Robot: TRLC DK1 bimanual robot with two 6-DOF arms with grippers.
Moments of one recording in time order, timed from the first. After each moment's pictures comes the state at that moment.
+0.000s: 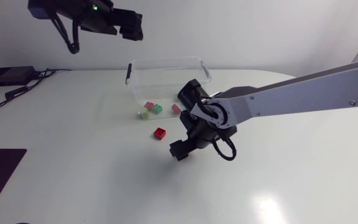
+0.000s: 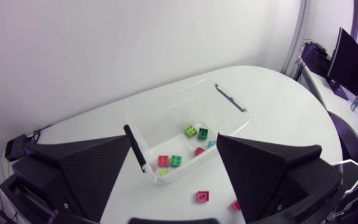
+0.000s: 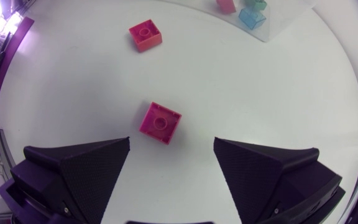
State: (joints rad) left arm -0.35 1.71 1.76 -0.70 0.03 0.09; right arm 0.66 1.91 1.18 -0.47 0.01 0.13
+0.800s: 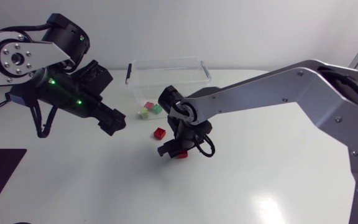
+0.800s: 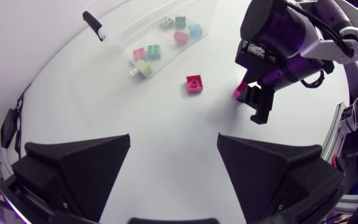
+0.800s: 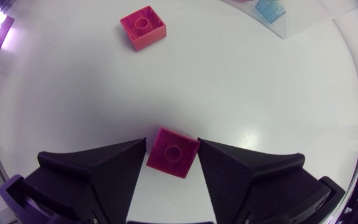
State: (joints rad) left arm -0.35 1.45 1.16 -0.78 0.04 0.29; right arm 0.71 2.12 1.39 -0.60 0.07 0.20
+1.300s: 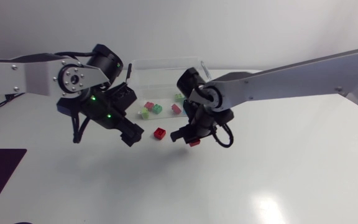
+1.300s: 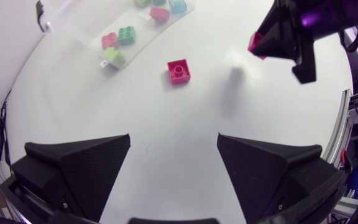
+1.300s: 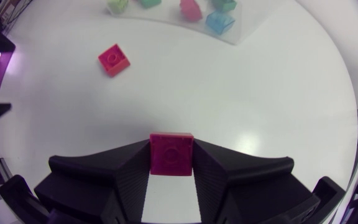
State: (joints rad) left arm -0.42 1.67 1.16 -0.68 0.05 0.30; right arm 0.62 1.95 1.32 -0.59 0.07 0.20
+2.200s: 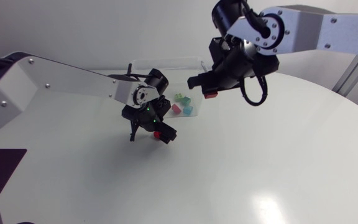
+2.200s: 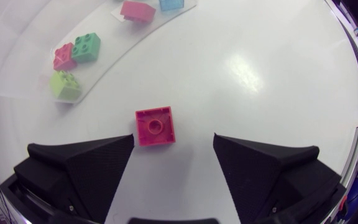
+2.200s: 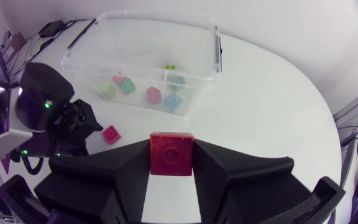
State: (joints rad) left arm -0.53 2.12 1.43 -0.53 0.01 0.13; right arm 0.51 1.73 1.48 -0.67 0.12 0.18
